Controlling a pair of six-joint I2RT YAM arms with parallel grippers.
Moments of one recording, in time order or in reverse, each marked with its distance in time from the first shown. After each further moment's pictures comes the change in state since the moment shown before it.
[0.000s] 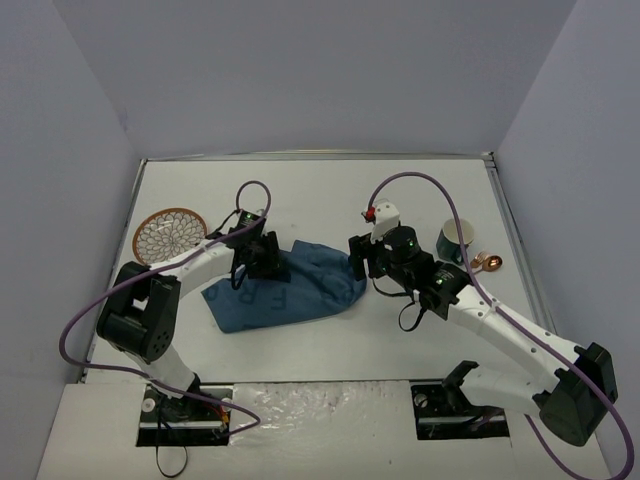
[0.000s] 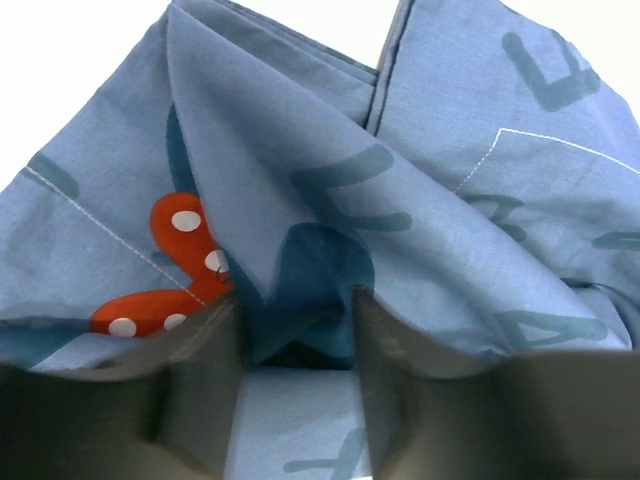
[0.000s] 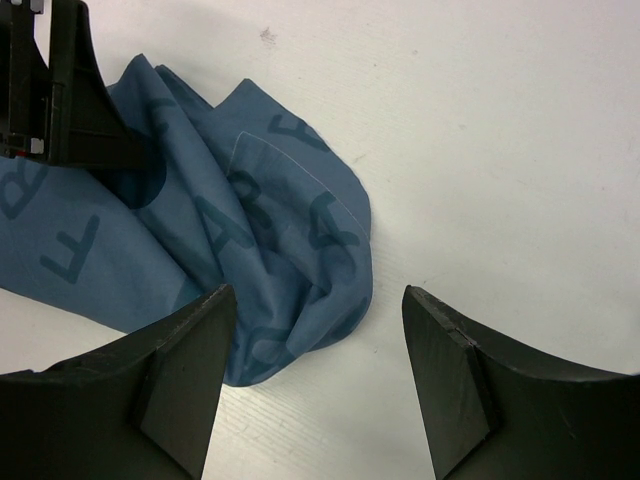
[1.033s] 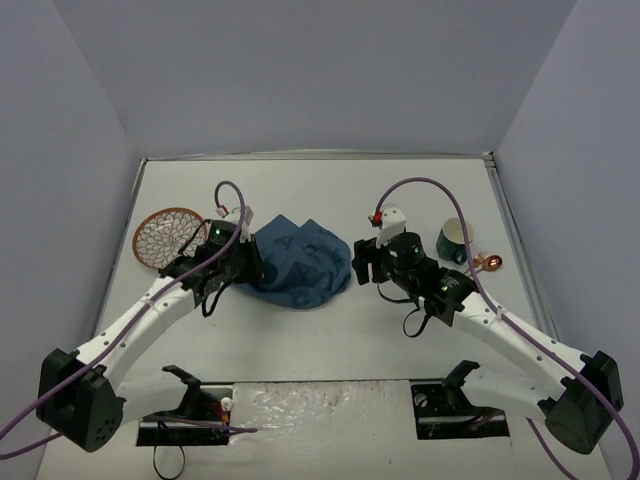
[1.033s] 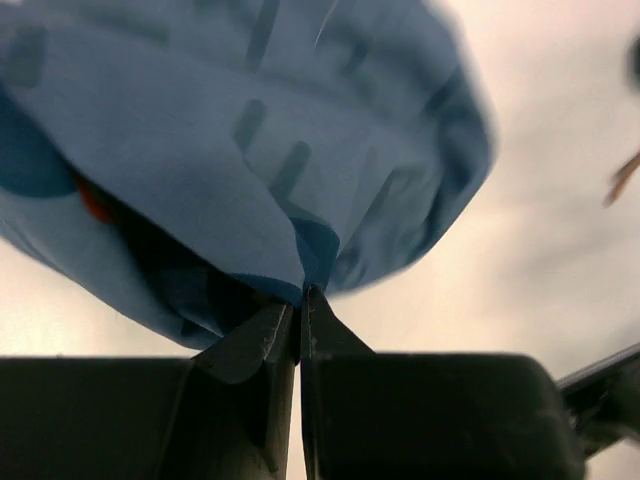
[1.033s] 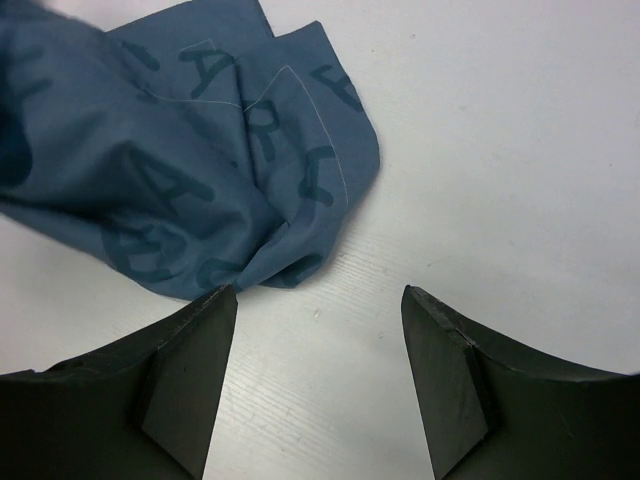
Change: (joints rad) left arm -0.051 -0.483 -0.103 -0.121 -0.038 0.091; right arm 0.000 -0.054 -0.051 0.003 0.006 0.040
